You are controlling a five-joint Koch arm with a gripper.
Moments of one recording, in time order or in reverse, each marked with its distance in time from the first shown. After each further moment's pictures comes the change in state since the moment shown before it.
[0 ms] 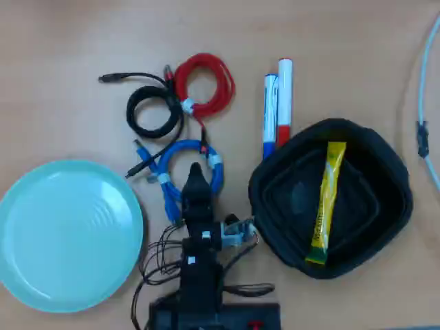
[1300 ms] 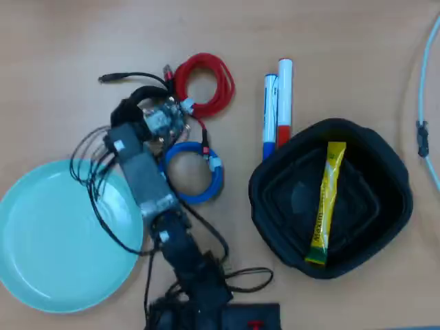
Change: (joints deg) arm -30.4 -61.3 -109.9 78.0 28.2
